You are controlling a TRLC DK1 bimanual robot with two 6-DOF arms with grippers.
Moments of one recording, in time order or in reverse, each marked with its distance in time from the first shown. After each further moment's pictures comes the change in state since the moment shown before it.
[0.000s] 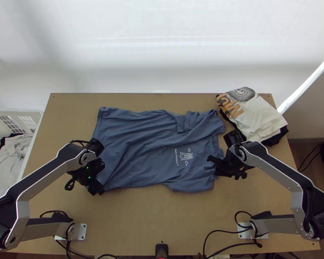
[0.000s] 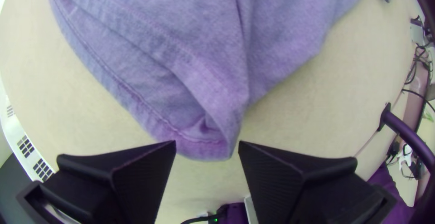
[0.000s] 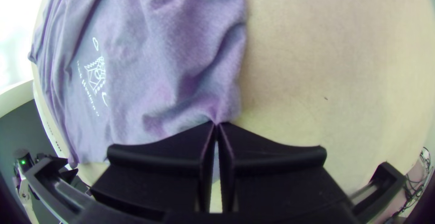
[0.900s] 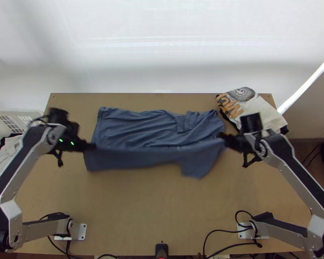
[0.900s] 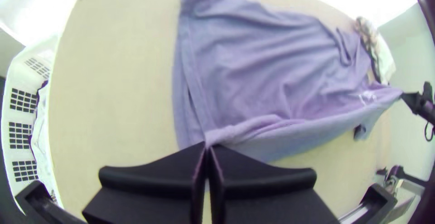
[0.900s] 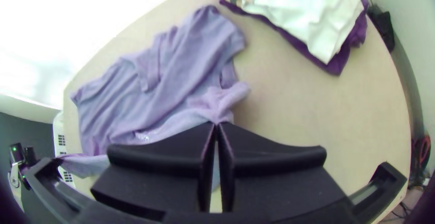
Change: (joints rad) left arm 0.342 -0.047 0.274 0.259 0.159 -0.248; right arm -0.010 -0.199 0.254 0.021 0.253 -0.027
